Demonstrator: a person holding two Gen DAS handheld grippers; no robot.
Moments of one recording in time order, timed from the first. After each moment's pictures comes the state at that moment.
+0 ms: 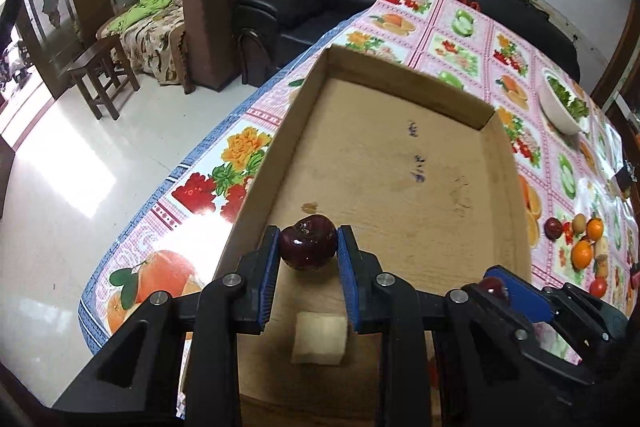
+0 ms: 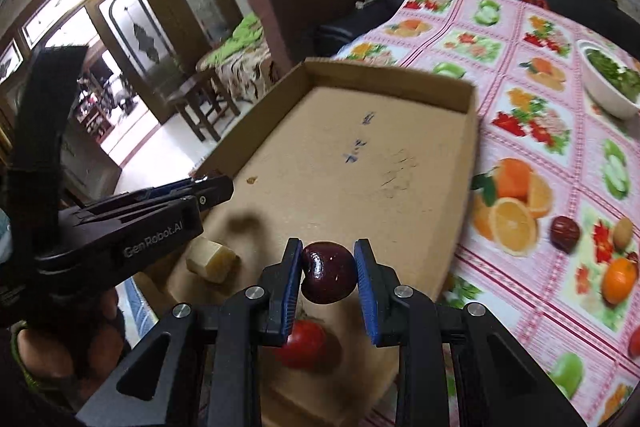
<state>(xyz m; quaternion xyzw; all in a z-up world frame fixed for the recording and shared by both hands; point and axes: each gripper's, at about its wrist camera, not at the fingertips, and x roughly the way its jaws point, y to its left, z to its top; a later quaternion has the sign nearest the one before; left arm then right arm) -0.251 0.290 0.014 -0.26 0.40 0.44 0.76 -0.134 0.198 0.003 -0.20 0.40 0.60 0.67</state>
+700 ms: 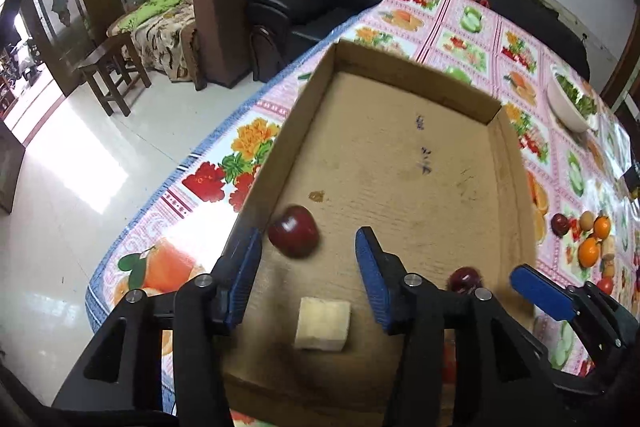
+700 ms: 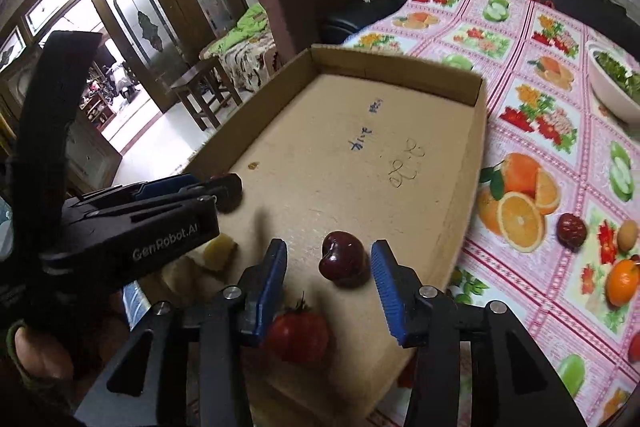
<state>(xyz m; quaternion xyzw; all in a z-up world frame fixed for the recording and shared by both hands) -0.254 0.277 0.021 -0.26 0.40 0.46 0.75 -0.137 0.188 0.004 -0.21 0.39 0.60 0.66</state>
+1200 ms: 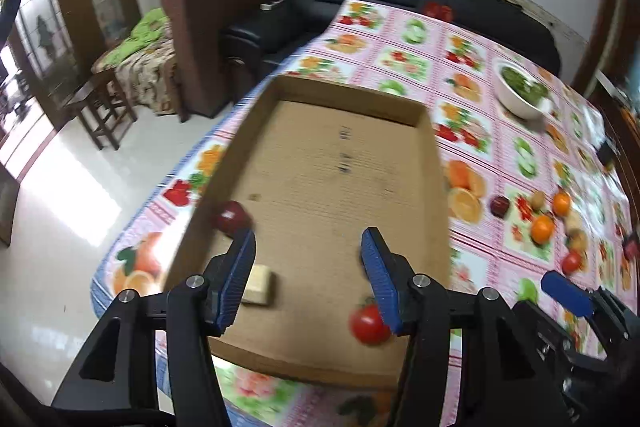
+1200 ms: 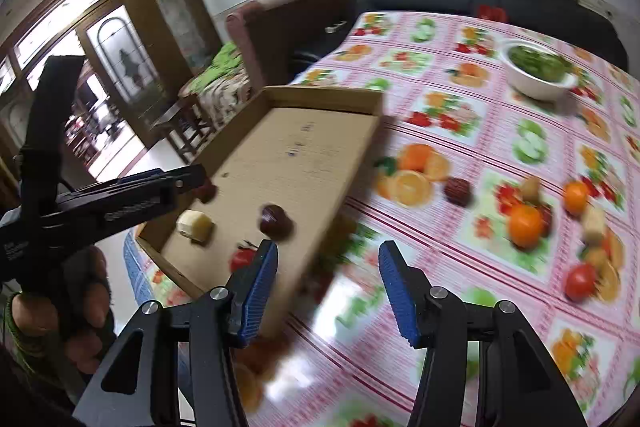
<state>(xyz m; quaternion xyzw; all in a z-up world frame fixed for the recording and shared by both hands) -0.225 0.211 0.061 -0.21 0.39 0.43 0.79 -0.096 0.088 0.040 -0.16 0.38 0.56 0.72</state>
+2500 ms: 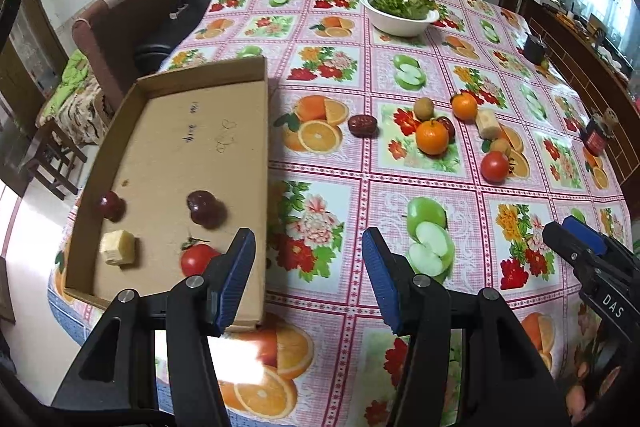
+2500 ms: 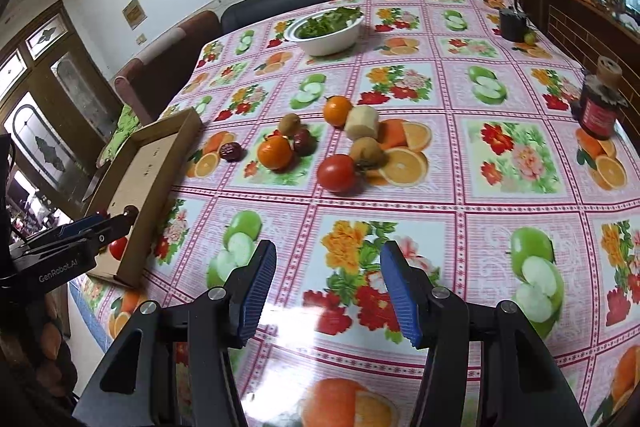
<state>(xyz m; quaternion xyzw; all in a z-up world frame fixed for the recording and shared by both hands) -0.150 0.104 0.046 -0.14 0.45 0.32 0.82 -0.002 -0.078 0.019 -0.06 0.42 0.40 0.81</state>
